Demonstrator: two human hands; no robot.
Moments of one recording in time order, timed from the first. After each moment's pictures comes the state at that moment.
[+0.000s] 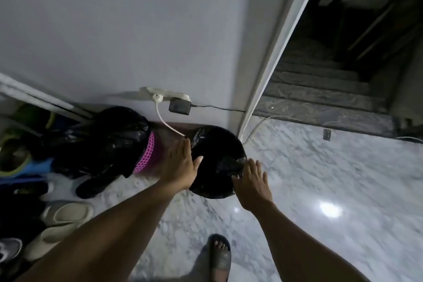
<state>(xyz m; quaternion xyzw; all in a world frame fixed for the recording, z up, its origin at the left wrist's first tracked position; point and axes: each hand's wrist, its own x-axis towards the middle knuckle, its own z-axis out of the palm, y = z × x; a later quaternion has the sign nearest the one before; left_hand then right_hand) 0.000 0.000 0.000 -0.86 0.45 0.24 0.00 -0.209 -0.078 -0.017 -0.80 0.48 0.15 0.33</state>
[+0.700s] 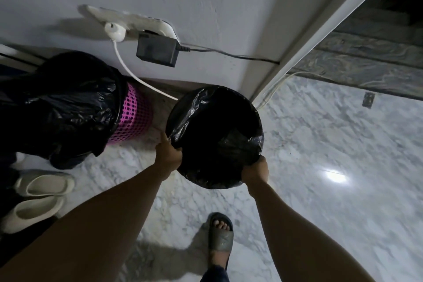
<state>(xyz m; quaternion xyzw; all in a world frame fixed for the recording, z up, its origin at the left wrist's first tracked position) 0.040 0.020 -0.241 -0.88 0.09 0.43 -0.18 -0.172 -0.090 -0.233 -0.41 0.75 0.07 0.51</state>
